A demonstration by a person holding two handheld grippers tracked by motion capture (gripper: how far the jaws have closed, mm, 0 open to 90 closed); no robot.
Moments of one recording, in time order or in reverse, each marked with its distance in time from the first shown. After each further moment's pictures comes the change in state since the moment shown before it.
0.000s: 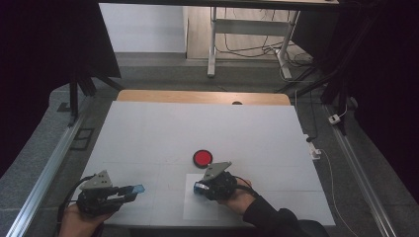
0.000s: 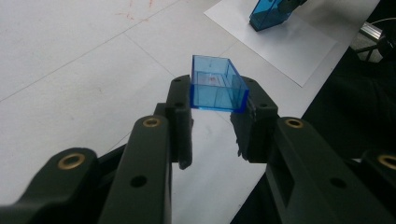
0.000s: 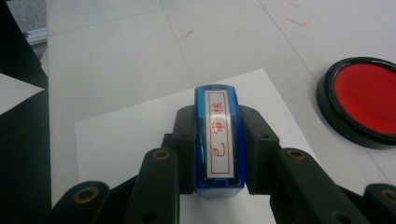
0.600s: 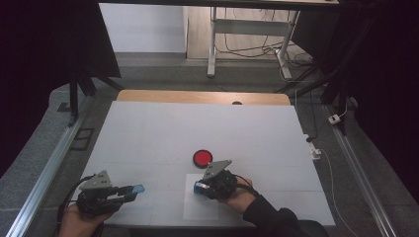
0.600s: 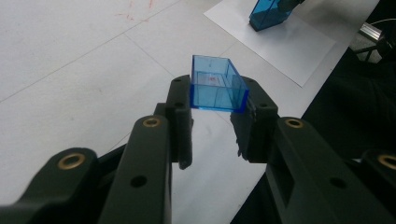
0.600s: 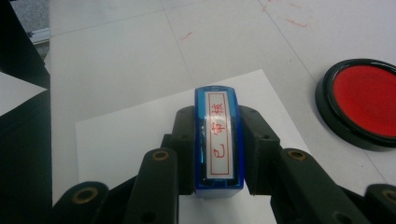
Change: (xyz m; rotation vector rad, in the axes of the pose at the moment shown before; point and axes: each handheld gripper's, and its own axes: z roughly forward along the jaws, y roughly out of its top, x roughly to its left) left arm 0.000 0.000 0.000 -0.003 -0.001 0.000; right arm -0.003 0.002 -0.001 0.009 0.004 -0.009
